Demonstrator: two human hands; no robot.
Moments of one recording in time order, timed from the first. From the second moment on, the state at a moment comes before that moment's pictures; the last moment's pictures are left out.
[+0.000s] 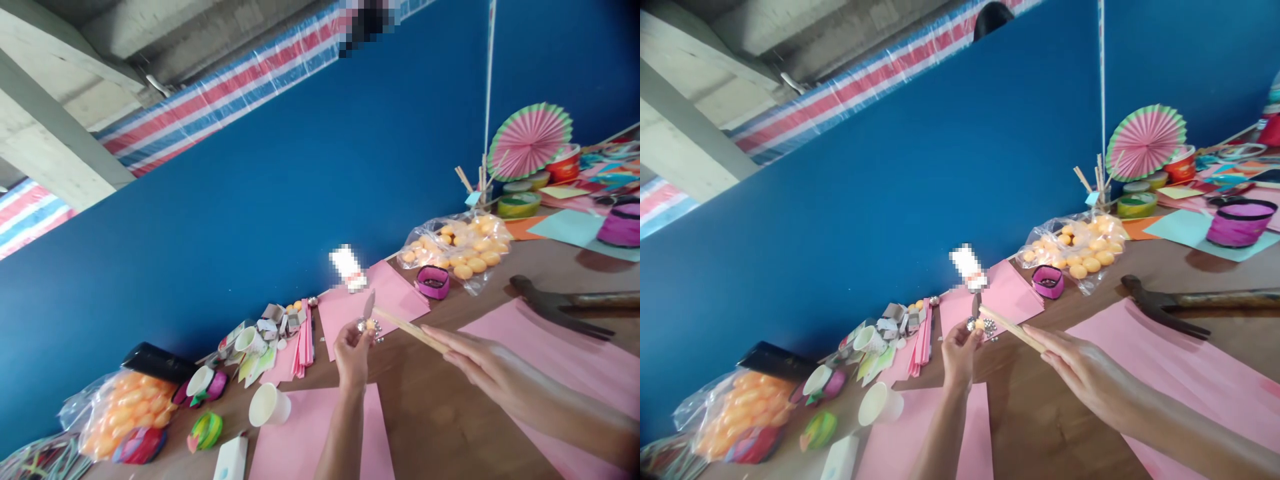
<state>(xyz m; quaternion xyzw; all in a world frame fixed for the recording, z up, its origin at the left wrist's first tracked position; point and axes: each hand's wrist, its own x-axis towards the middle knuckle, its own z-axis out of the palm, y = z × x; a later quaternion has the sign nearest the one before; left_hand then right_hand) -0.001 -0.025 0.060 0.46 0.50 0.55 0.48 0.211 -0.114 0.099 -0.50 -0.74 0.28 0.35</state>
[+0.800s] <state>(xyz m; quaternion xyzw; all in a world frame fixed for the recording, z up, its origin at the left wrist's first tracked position) 0.002 -0.033 0.056 0.43 0.48 0.56 0.51 0.212 -0.122 0.096 -0.51 -0.75 0.22 0.36</state>
